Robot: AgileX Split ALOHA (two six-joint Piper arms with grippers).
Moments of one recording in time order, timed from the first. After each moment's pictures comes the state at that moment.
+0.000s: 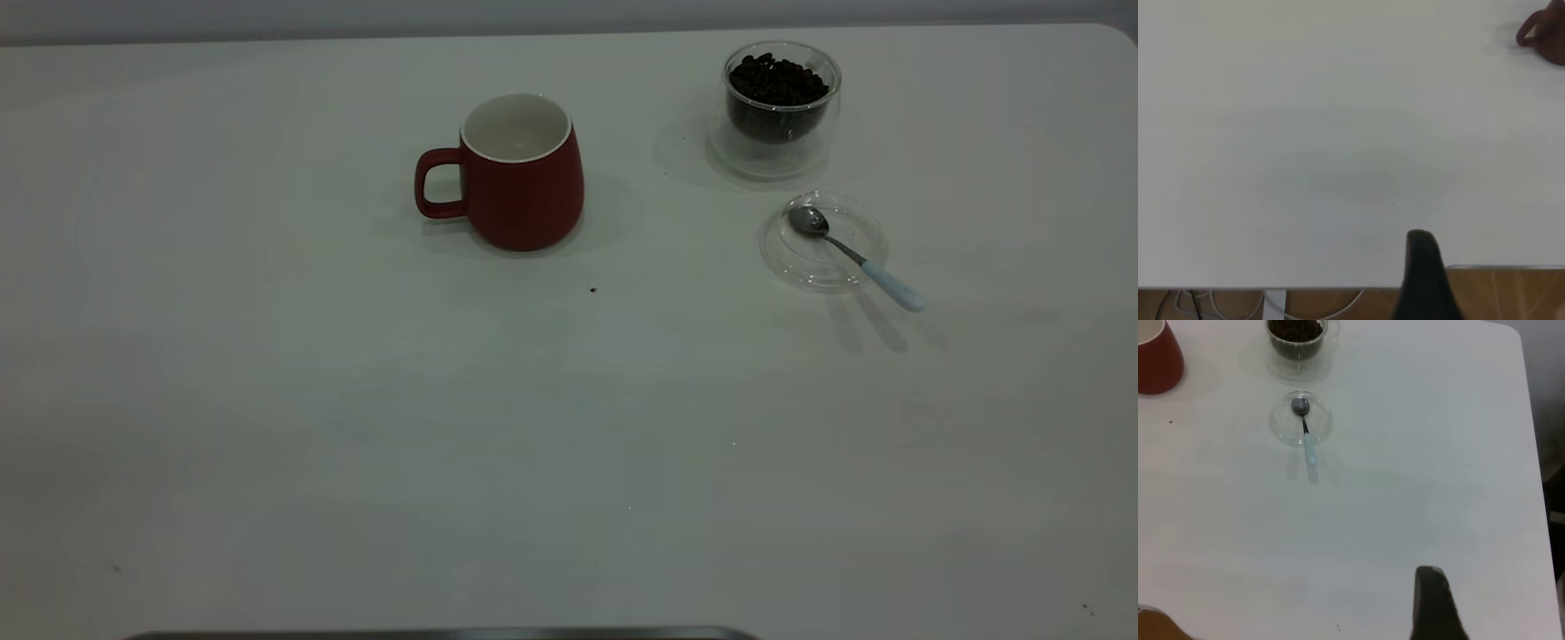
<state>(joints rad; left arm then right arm) -0.02 -0.02 -0.49 0.02 1.14 -0.05 0.07 -0.02 -0.47 0.02 1.13 -0.10</state>
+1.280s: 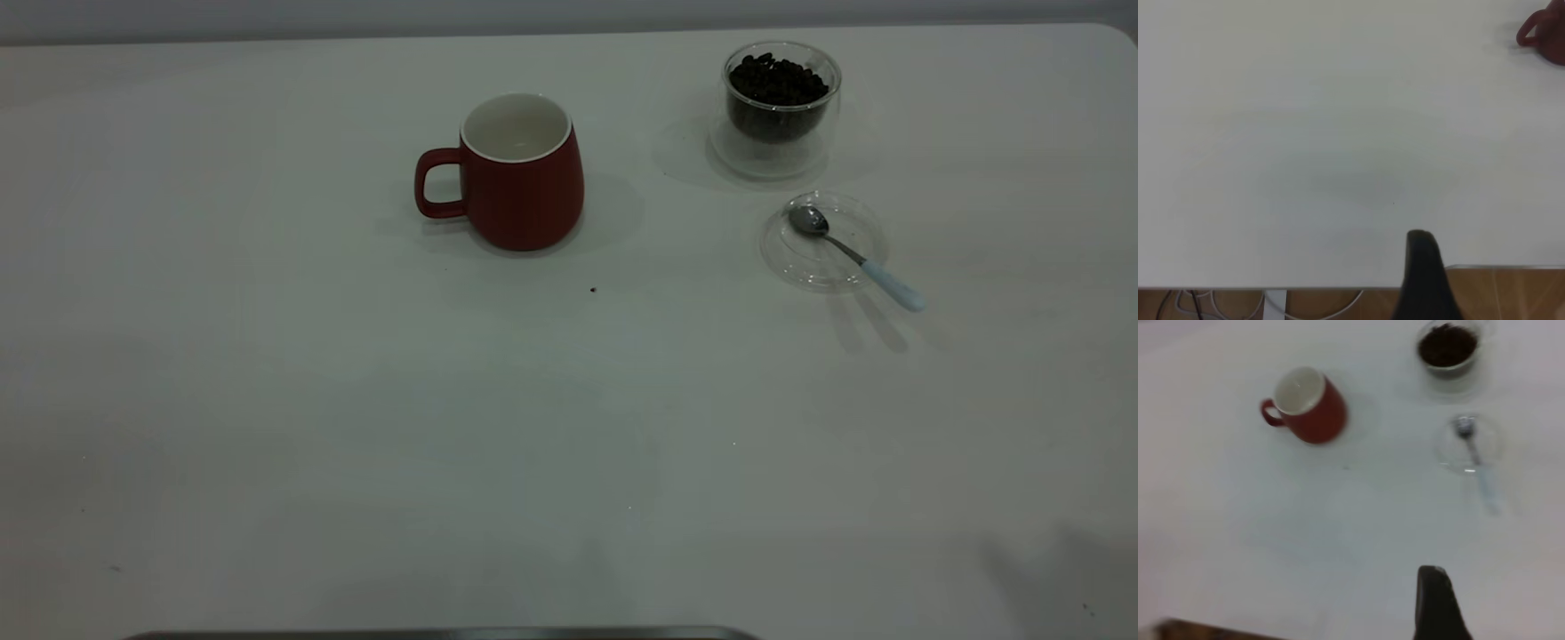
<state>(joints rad) -0.02 -0.02 -0.49 0.02 1.14 -0.04 0.07 0.70 -0.63 0.50 0.79 -0.12</state>
